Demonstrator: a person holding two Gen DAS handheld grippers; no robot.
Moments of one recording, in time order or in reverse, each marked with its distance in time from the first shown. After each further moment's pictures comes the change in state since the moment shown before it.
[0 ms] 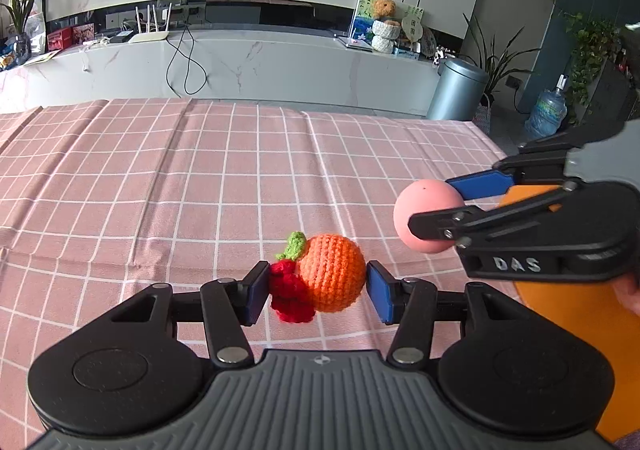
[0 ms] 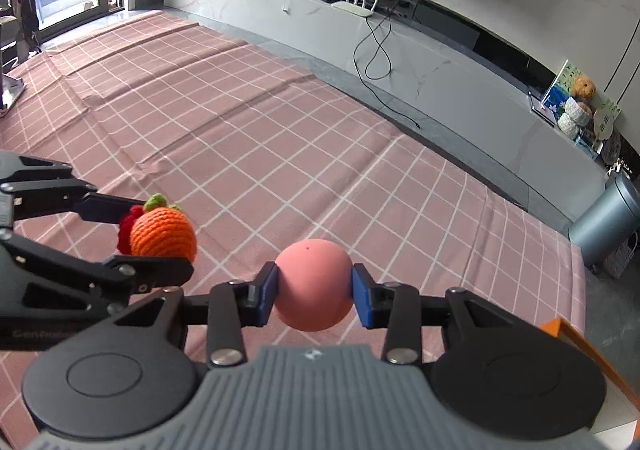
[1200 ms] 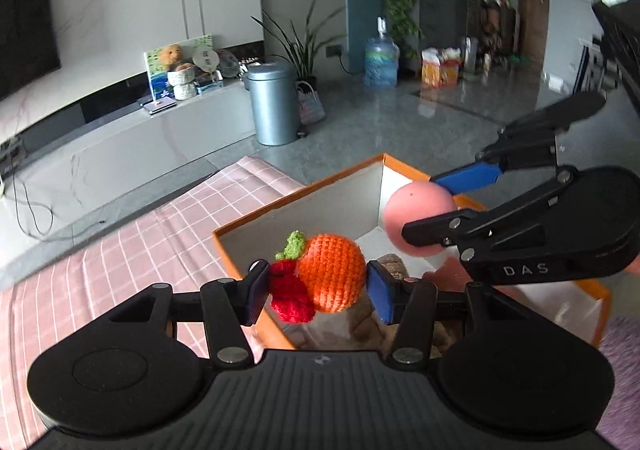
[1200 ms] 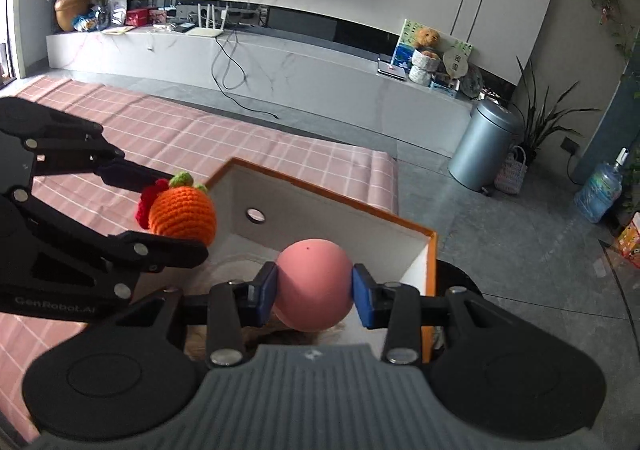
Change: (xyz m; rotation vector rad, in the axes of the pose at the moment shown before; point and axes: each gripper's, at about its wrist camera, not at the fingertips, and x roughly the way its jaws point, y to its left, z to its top) left arm 0.004 -0.229 0.037 0.510 -0.057 -0.297; right arm -0.157 -0.147 -0.142 0.274 -0.039 -0.283
